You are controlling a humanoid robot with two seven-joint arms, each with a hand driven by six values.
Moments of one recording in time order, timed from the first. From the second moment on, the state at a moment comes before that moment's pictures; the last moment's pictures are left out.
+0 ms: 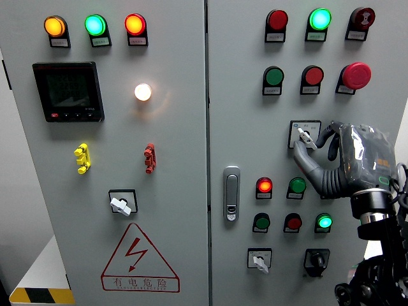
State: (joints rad) left arm -0.02 -0.10 0.05 -0.18 0.05 -0.05 -0.03; right arm 0.78 0.13 1.46 1.51 -2.67 -0.09 -0.30
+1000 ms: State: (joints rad) left arm -0.02 -0.10 0.05 -0.18 0.05 -0.05 -0.03; right arm 0.80 0.13 1.45 1.49 -2.67 -0.09 -0.30
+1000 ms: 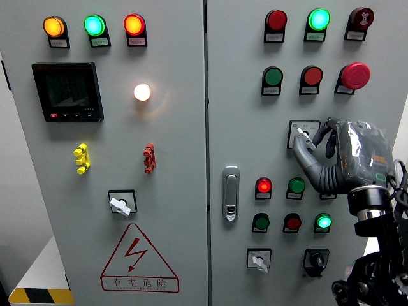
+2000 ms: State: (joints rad) left arm -0.02 -0.10 0.05 -0.18 0.05 -0.05 -0.03; right arm 0.80 0.13 1.45 1.49 -2.69 -0.09 -0.30
